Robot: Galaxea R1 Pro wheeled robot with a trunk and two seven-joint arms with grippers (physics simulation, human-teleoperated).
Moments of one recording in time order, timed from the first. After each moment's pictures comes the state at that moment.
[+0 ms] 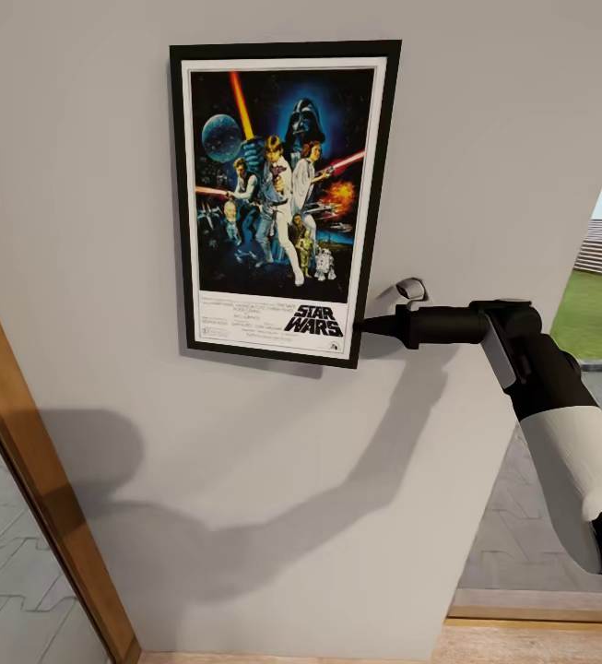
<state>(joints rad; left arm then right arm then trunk) 0.05 0.07 0.23 -0.62 0.00 -0.16 -0.28 -1.17 -0.23 0.15 -1.03 -0.25 0.71 1.45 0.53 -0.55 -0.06</state>
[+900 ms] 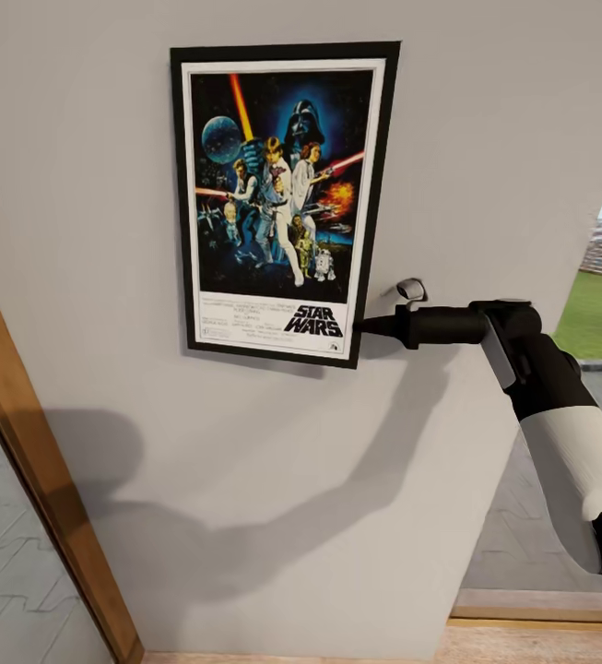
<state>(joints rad) 0.05 0.08 0.23 -0.62 0.00 -0.16 -0.28 -1.17 -0.23 0.15 -1.03 -0.25 0.71 1.45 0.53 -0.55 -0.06</state>
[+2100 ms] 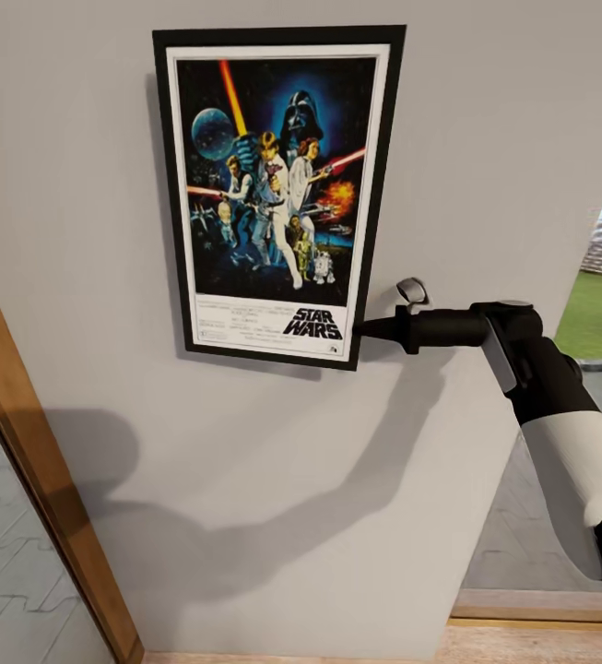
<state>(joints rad) 0.05 0.08 0.23 -0.62 0.00 -0.16 -0.28 -1.15 -0.24 0.15 -1.06 -0.25 0.65 1.45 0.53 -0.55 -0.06</state>
